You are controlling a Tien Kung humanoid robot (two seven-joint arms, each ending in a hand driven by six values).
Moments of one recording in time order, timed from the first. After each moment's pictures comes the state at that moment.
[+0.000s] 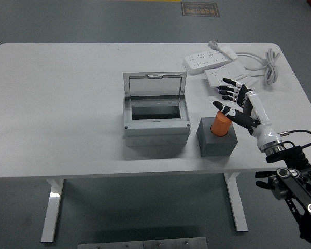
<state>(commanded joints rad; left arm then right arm) -0.18 0.32 -0.76 -0.44 0.69 0.33 0.50 0.15 -0.28 1.19 1.25 -1.20 -0.10 0.41</state>
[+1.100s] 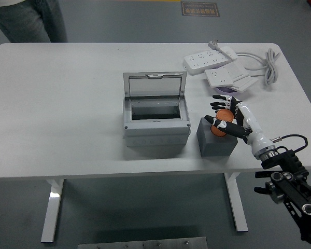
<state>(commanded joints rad) -0.19 0.32 -0.76 -0.44 0.71 0.32 0.50 0.18 -0.29 1.12 1.17 -1.21 -0.10 0.40</state>
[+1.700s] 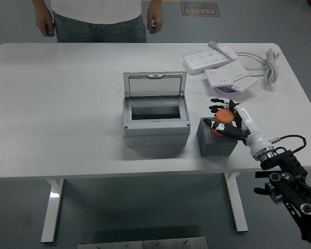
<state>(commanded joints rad) -0.20 0.33 -0.76 -0.44 0.71 0.33 0.50 0.20 -0.29 1.09 1.14 -1.23 -0.11 0.39</state>
